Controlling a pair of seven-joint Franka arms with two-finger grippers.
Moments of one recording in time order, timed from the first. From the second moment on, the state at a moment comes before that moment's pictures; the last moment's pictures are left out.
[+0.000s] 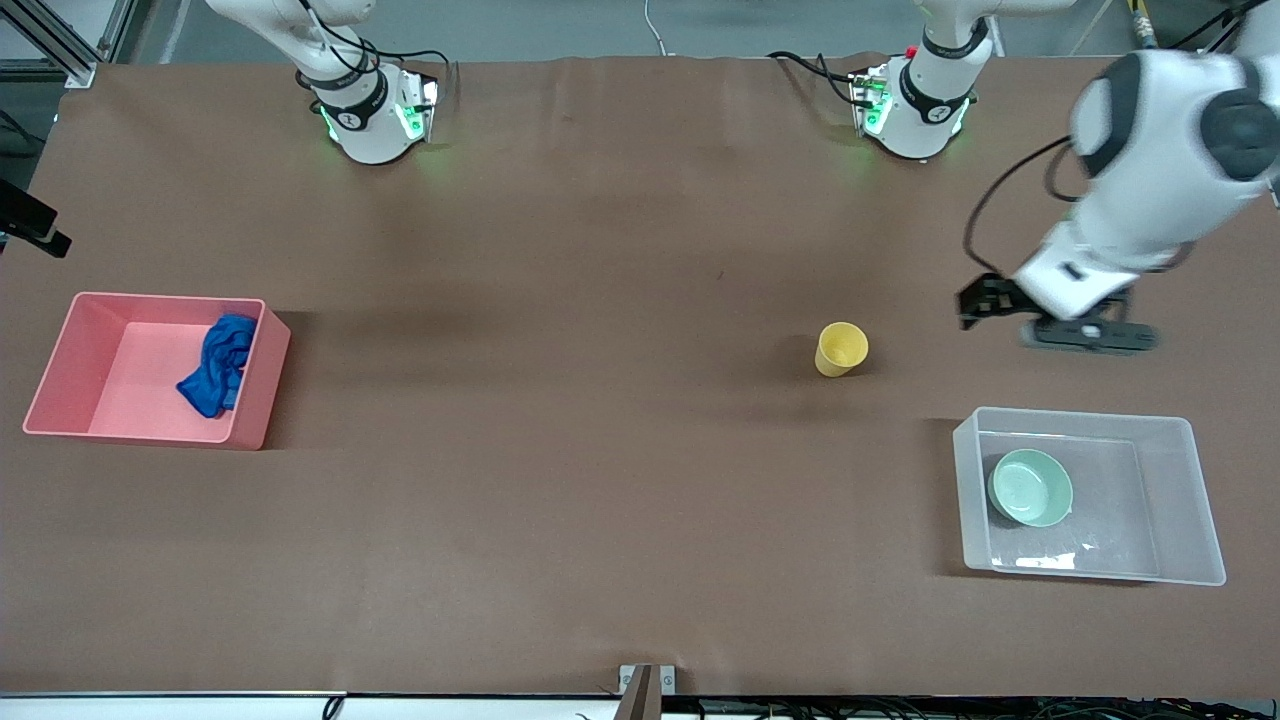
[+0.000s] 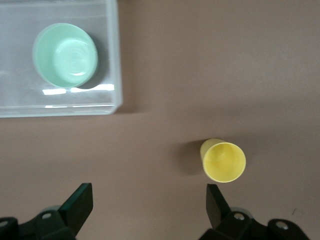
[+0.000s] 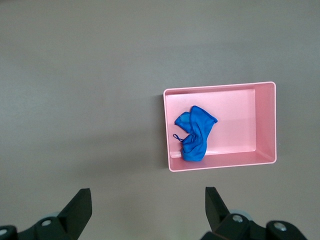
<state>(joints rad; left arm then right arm) -0.07 -0.03 -0.14 -2.11 -0.01 2.11 -0.09 -0.07 0.00 -0.05 -1.45 -0.02 1.47 0.00</state>
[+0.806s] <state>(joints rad) -0.07 0.26 -0.26 -2.25 0.00 2.48 -0.10 -0.06 0.00 -0.05 -1.45 -0.02 1.47 0.00</state>
